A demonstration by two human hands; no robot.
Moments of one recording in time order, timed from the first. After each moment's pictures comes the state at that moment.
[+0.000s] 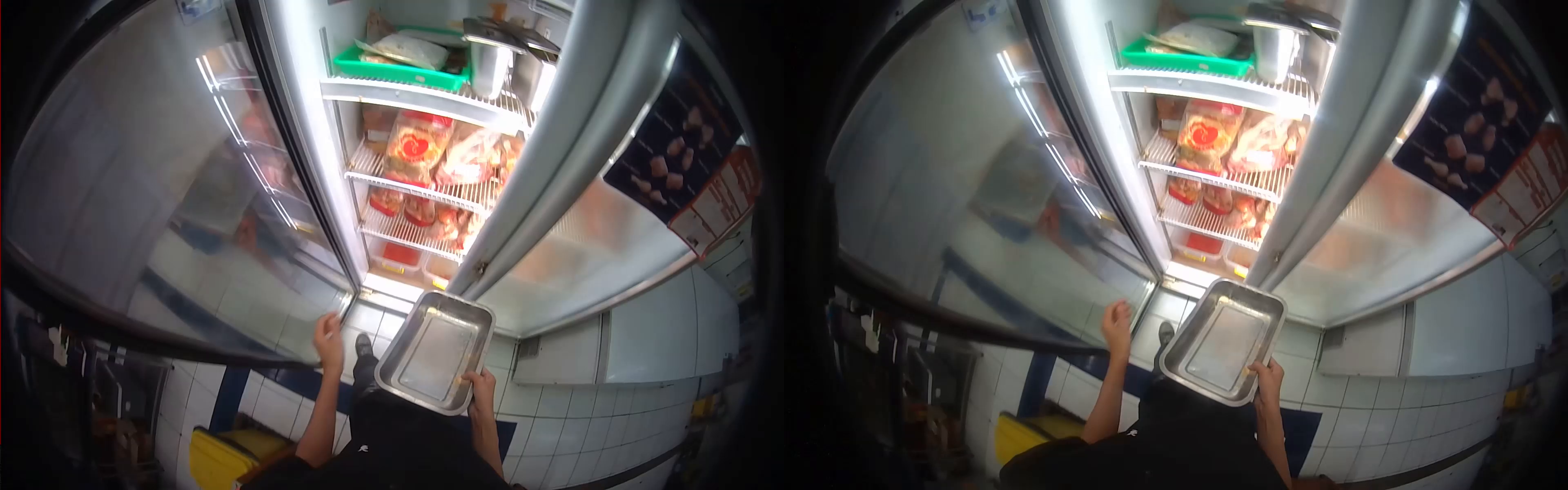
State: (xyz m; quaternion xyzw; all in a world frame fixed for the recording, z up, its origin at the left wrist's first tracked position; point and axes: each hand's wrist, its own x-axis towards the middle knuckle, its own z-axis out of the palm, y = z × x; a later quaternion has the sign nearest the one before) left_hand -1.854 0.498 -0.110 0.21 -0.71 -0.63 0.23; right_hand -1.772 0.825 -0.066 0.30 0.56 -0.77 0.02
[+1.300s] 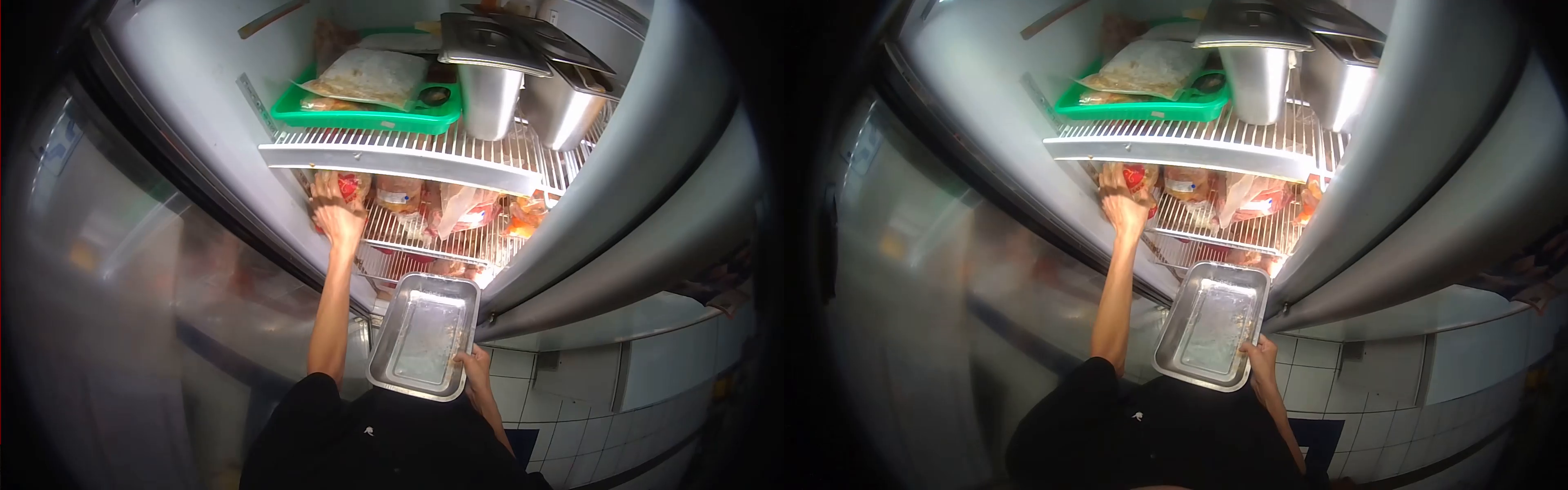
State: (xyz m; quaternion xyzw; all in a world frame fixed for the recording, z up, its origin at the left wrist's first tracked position) left_hand -2.284 0.535 0.050 0.01 -0.89 -0.18 0.41; right_hand -1.990 0.790 -0.059 0.26 0.52 -0.81 0.08
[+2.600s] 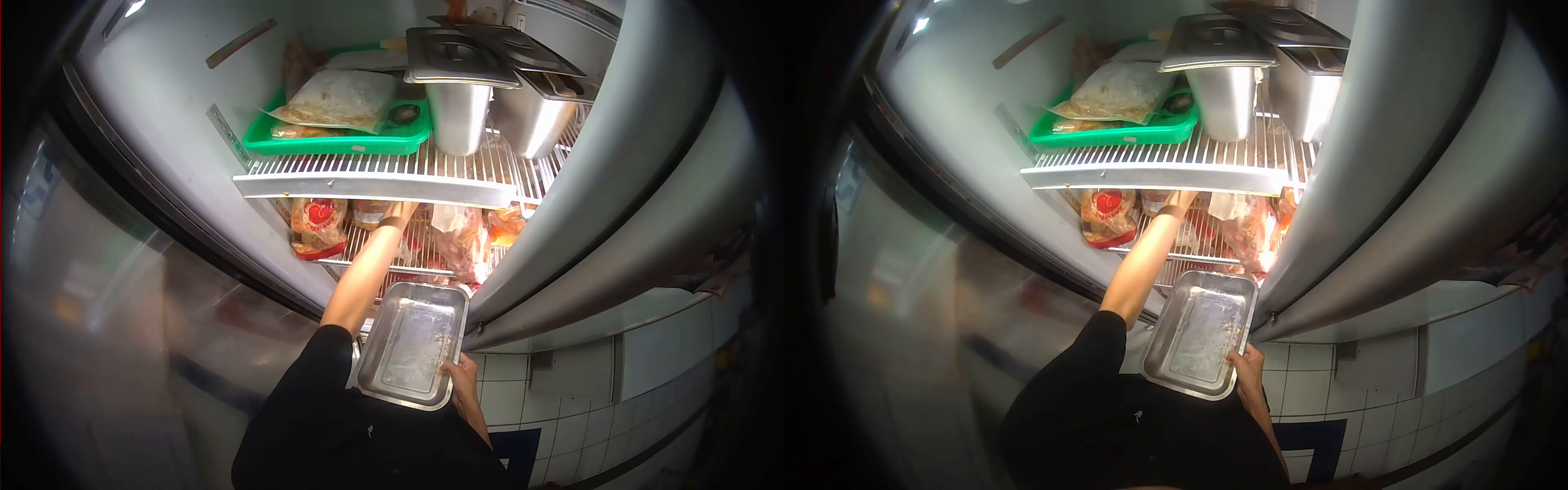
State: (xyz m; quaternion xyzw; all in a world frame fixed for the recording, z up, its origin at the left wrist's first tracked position) left_hand -2.377 0.688 0.066 -0.25 -0.81 -0.53 0.09; right_hand -2.000 0.772 -0.049 0.29 0.52 -0.80 0.02
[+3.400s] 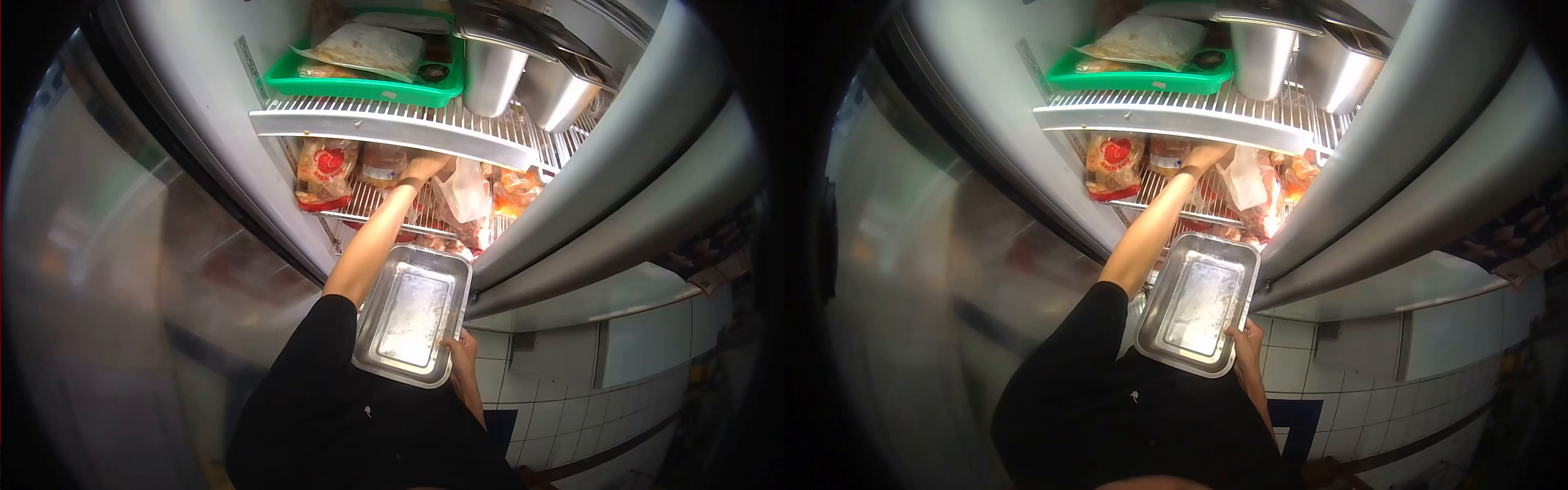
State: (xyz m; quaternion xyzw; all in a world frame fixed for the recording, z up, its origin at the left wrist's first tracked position) left_hand -2.389 0.698 0.038 -0.26 -0.80 -0.54 0.08; right_hand -1.976 0.766 -0.046 0.28 0.53 -0.80 0.00
